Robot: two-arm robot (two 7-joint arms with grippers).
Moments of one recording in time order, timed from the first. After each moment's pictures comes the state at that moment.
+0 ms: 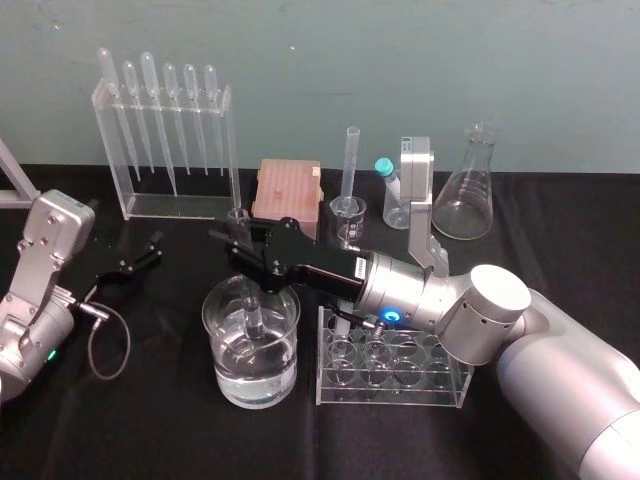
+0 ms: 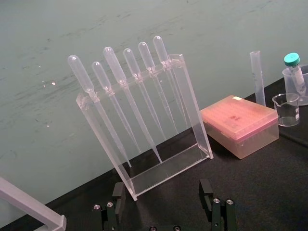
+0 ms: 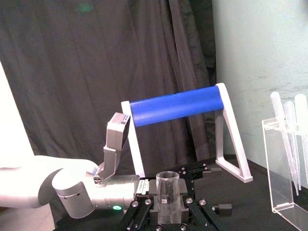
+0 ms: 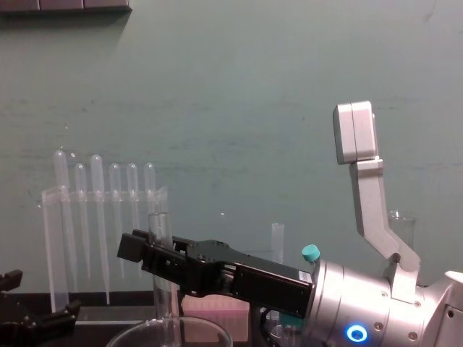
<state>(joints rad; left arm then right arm) -0.20 0.60 0.45 -1.41 -0.25 -0.12 0.03 0.62 0.13 -0.64 -0.87 0.73 -0.21 1.07</state>
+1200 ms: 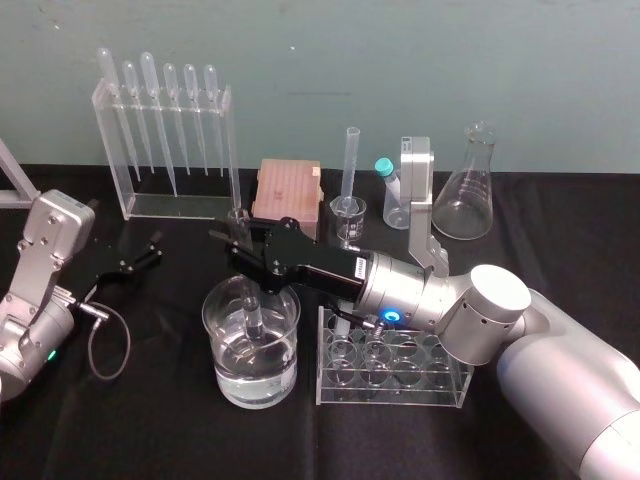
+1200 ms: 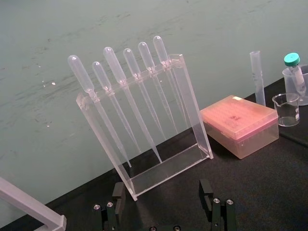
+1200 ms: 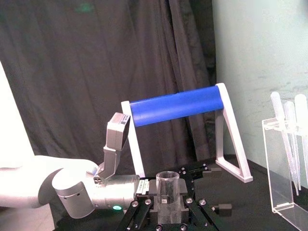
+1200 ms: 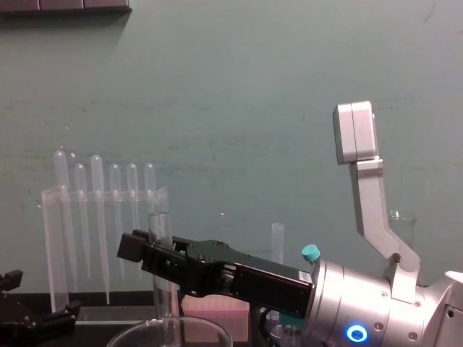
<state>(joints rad) -0.20 0.60 0.45 -1.41 -0.25 -0.12 0.03 0.62 0.13 -0.64 -0.87 0.73 -0.21 1.07</state>
